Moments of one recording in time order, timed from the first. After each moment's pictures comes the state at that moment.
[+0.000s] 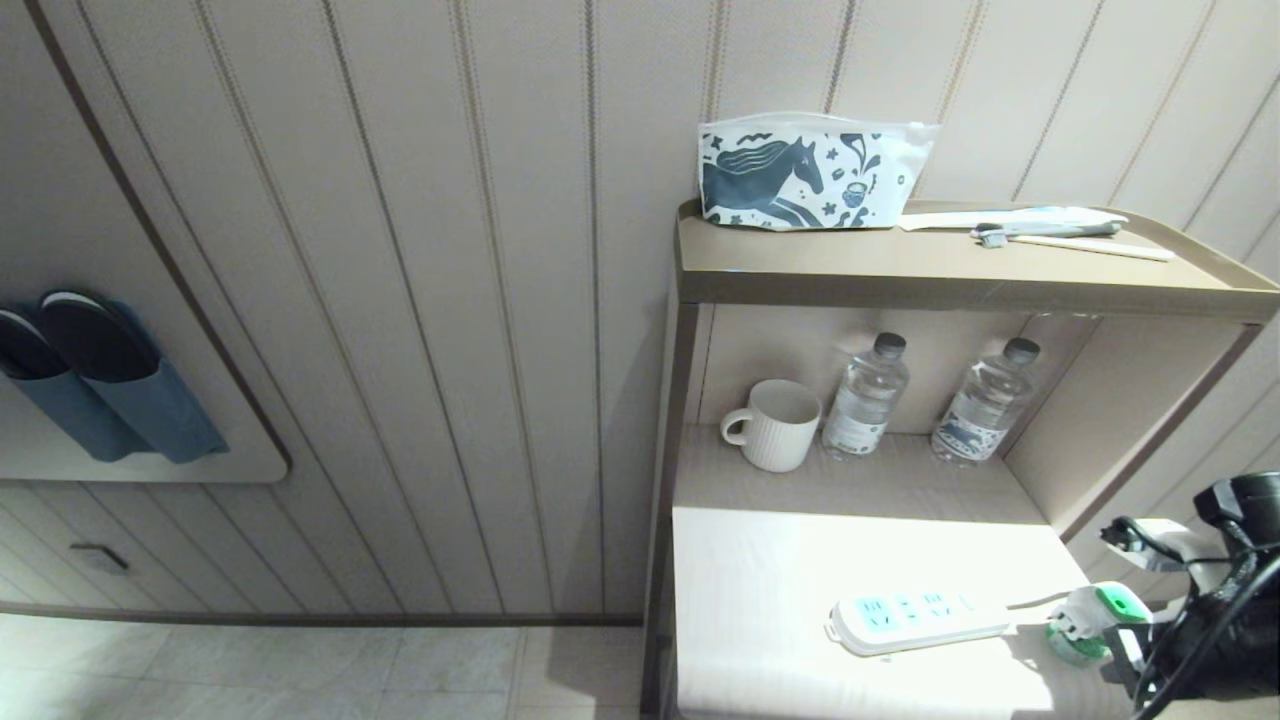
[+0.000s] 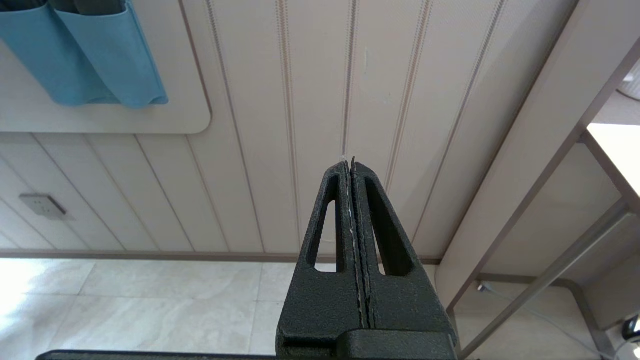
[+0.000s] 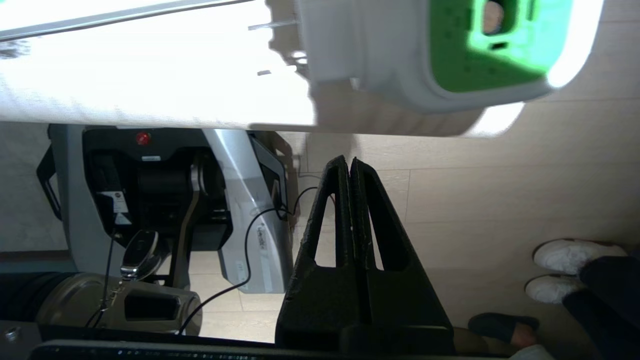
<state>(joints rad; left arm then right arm) -0.01 0.00 0.00 0.01 -0.01 0.00 -0.33 1.63 -0.58 0.09 0.10 -0.23</state>
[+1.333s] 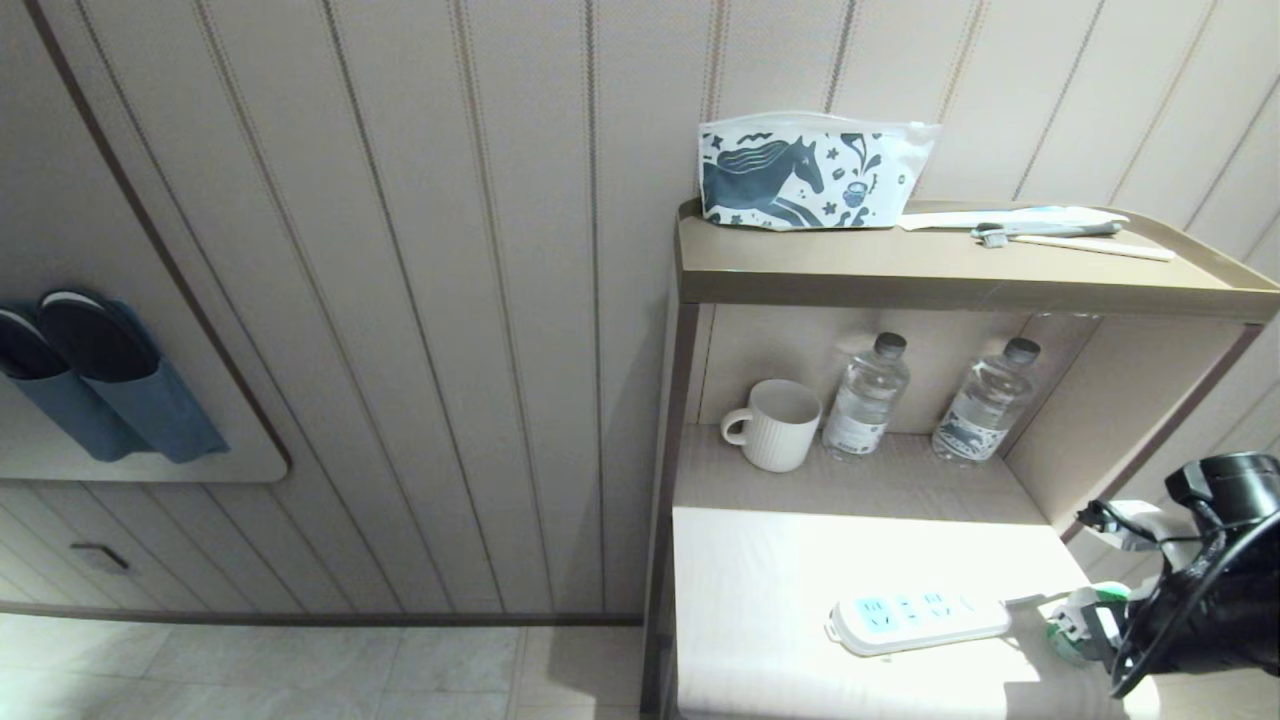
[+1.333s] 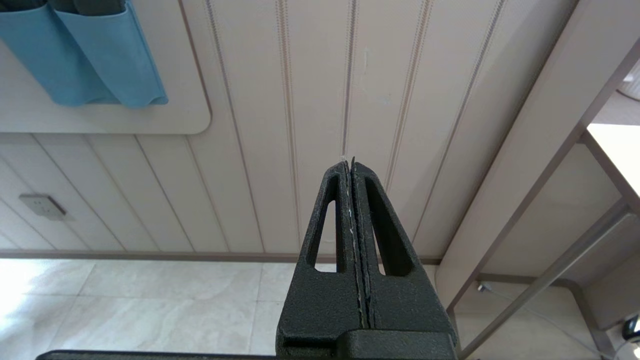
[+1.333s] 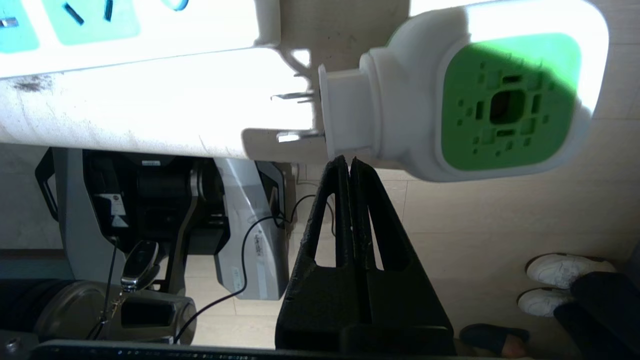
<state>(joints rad) -0.01 0.00 0.00 0.01 -0.01 0.00 -0.30 1.68 -0.65 0.09 0.10 -0.23</state>
